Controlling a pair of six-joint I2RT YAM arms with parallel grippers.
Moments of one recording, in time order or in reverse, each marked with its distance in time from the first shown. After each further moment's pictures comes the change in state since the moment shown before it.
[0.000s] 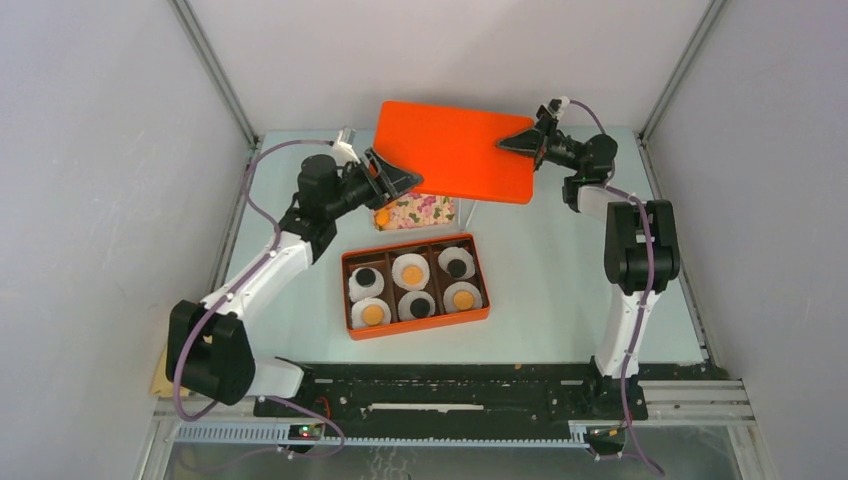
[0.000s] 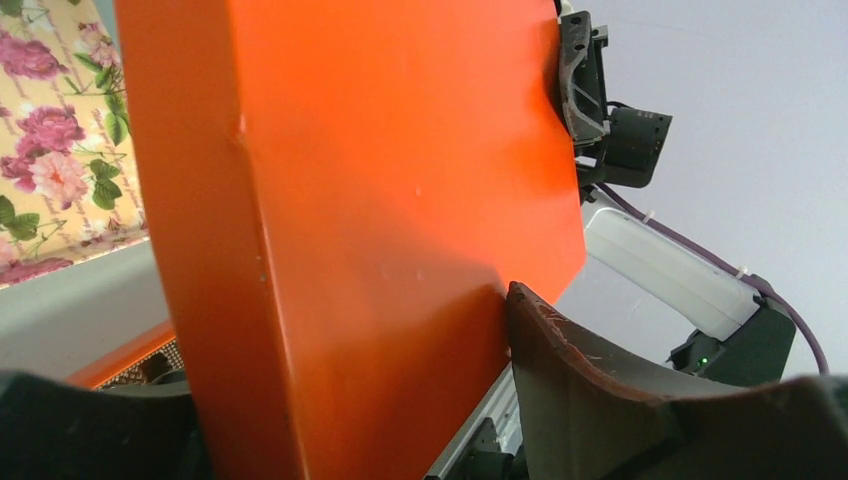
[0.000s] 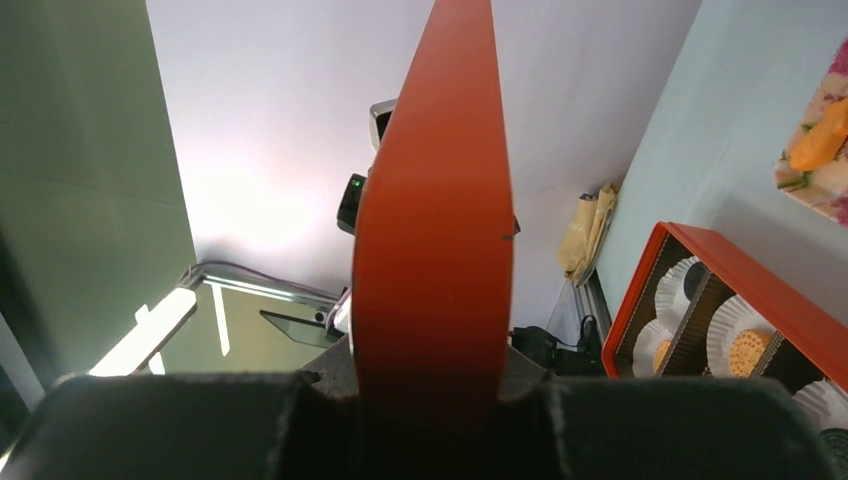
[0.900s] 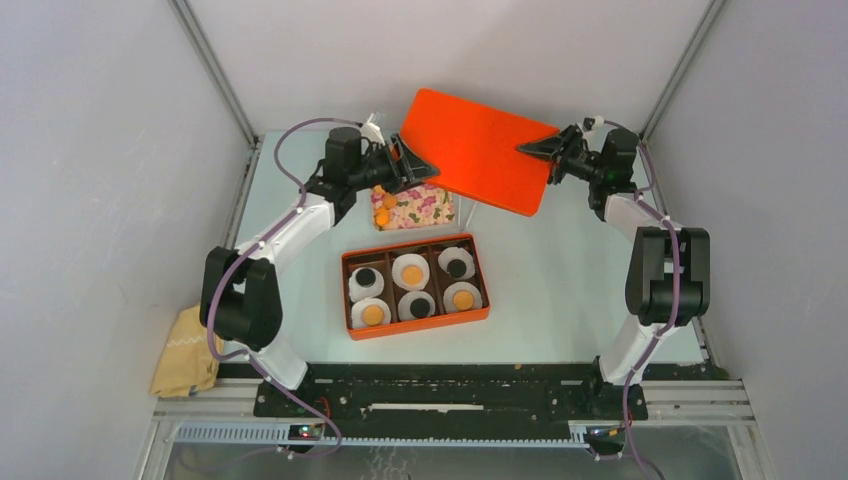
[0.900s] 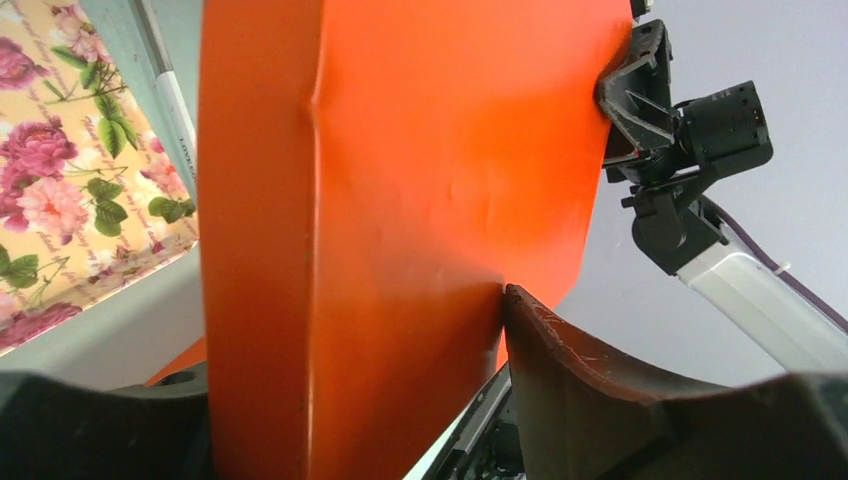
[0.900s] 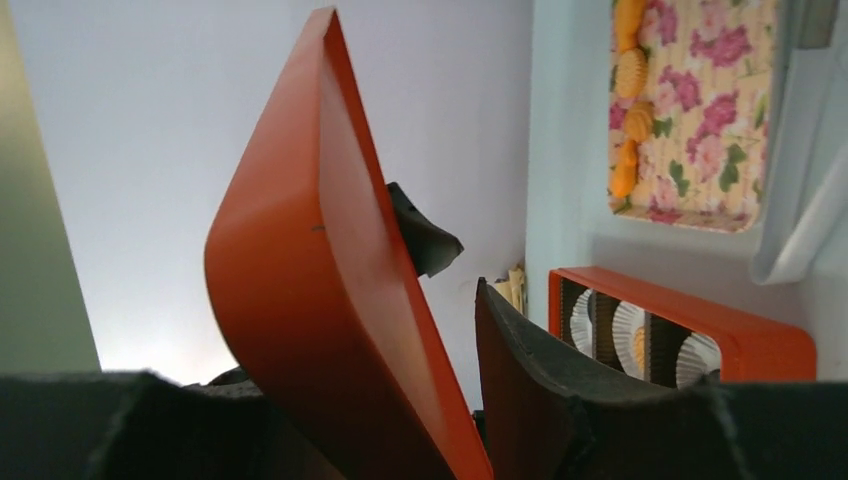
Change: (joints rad) left arm -0.002 0.318 0.288 -0.112 0.108 0.087; right arm -0.076 -0.258 -0.158 -0.733 0.183 -0.504
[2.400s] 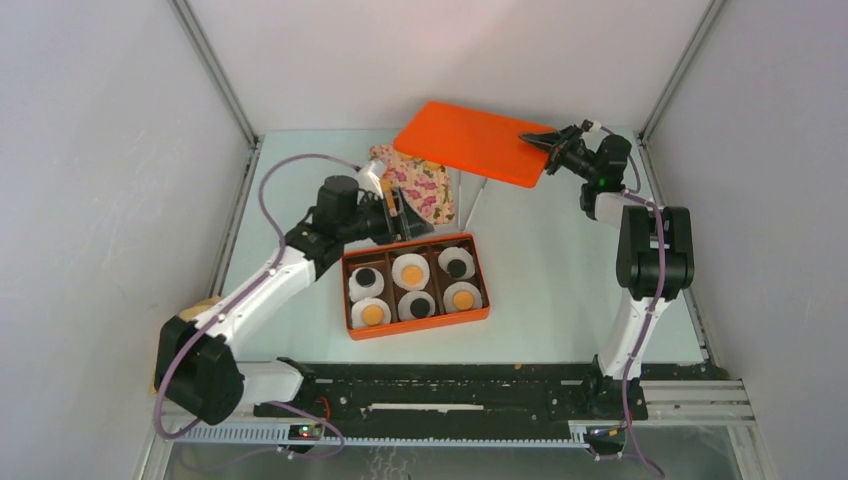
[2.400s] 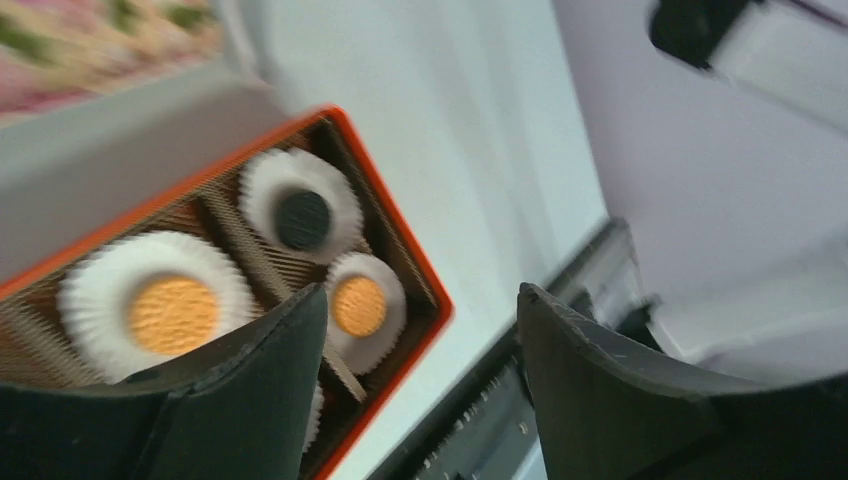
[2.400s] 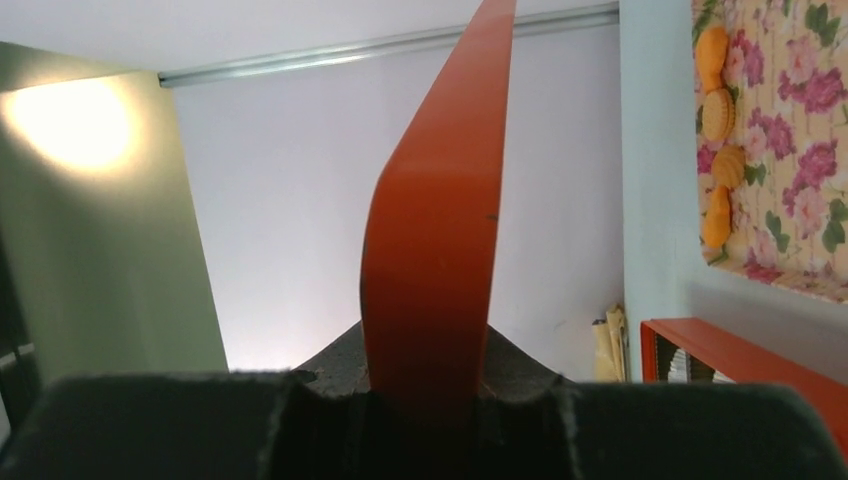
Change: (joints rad) left arm -0.121 -0.373 -0.375 -0.090 -0.050 0.150; right arm -0.007 0.205 0.051 0.366 0.085 0.390
